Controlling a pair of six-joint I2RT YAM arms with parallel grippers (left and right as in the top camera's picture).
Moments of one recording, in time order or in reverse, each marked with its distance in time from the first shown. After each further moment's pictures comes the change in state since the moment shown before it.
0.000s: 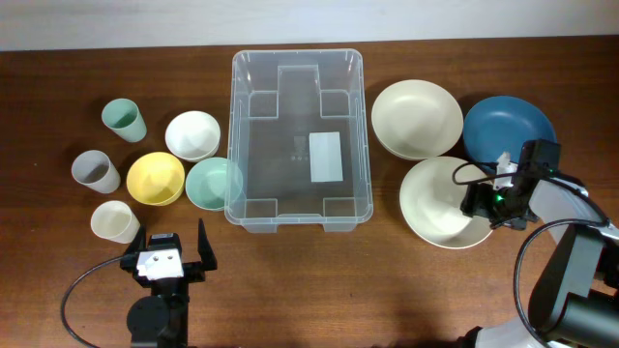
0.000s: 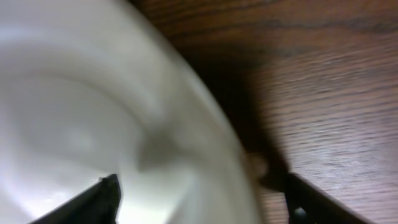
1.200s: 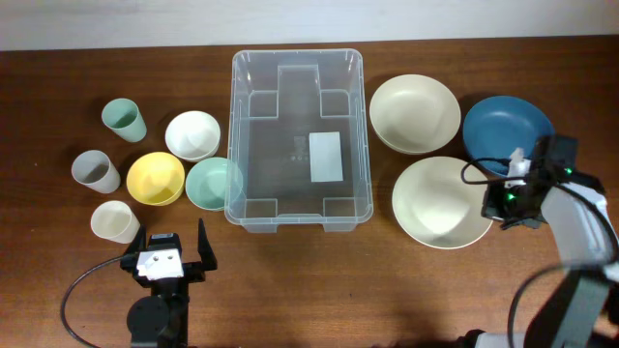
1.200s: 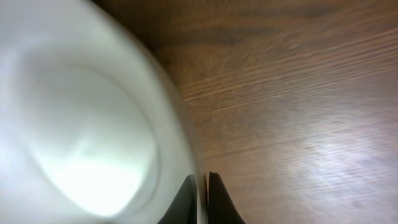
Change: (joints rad) left arm 0.000 0.000 0.000 0.000 0.000 0.000; right arm -0.003 -0.182 0.045 -0.178 0.009 0.018
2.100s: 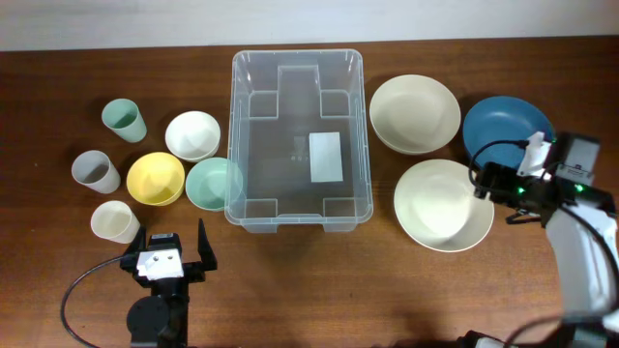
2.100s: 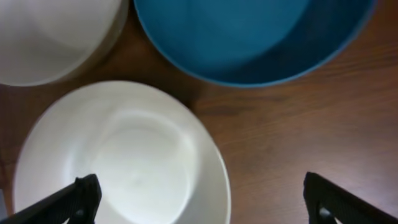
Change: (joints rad) left arm 0.000 0.000 0.000 0.000 0.000 0.000; right arm 0.000 -0.144 -0.033 0.143 -0.049 0.045
